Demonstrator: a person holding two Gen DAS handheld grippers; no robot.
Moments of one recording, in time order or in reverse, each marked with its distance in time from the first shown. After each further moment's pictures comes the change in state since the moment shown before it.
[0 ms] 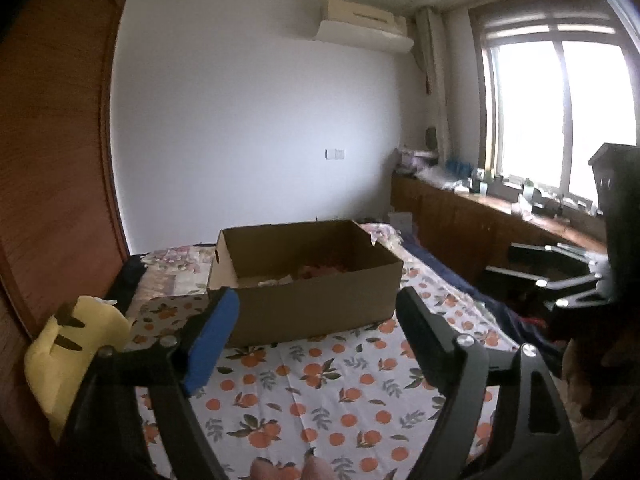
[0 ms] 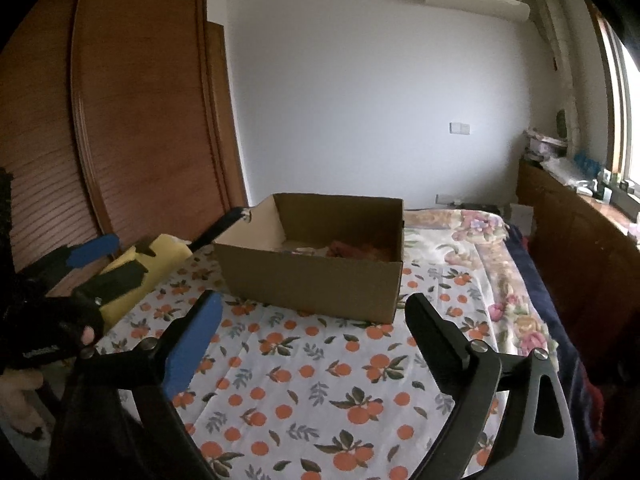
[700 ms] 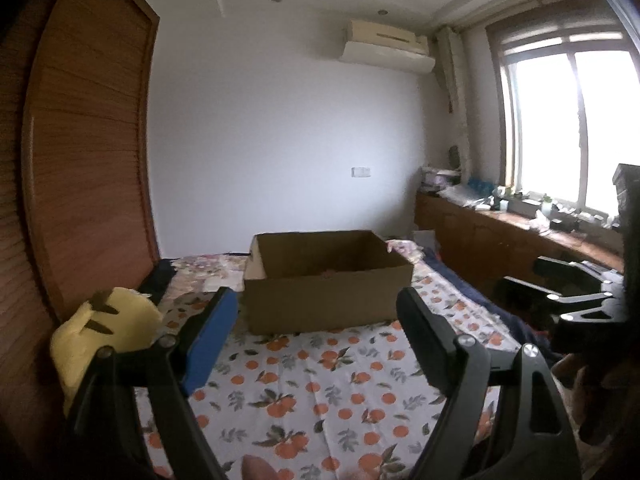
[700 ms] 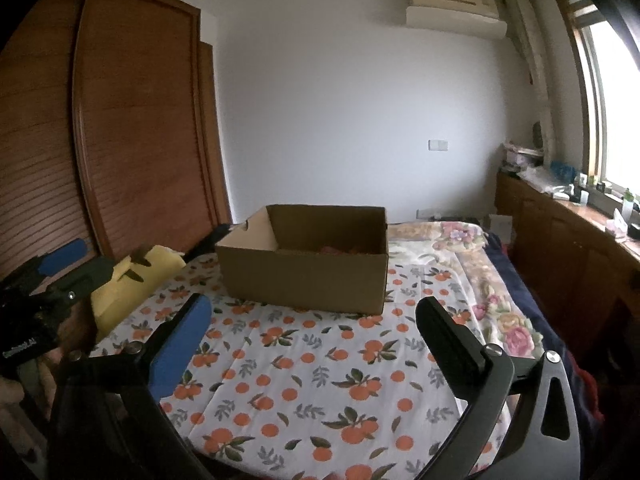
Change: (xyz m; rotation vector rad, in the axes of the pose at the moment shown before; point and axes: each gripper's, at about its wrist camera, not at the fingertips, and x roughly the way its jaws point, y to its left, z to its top) left arm -0.064 -0.010 -0.031 -0.018 -0.062 0.118; right arm -0.046 0.025 -0.036 0.010 -0.088 -0.070
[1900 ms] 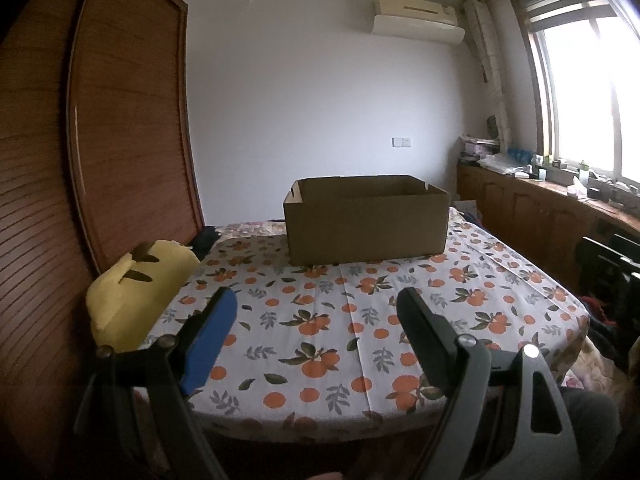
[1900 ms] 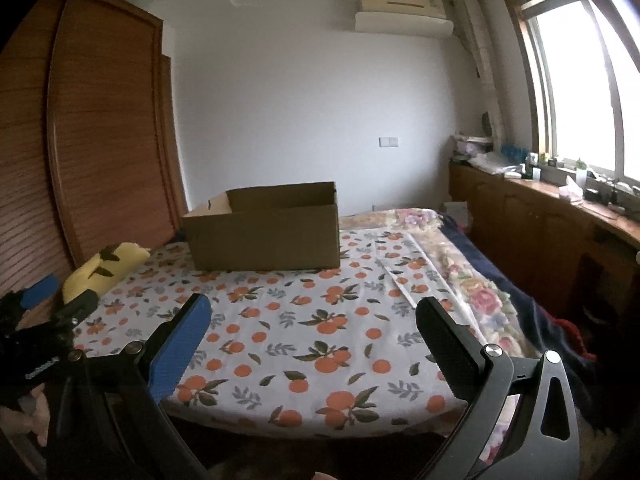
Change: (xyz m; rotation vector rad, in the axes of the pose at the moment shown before) left arm -0.015 -0.012 -0.100 0.010 0.069 0.164; right arm -0.044 -0.005 -0.088 0.086 -0.037 -0.161
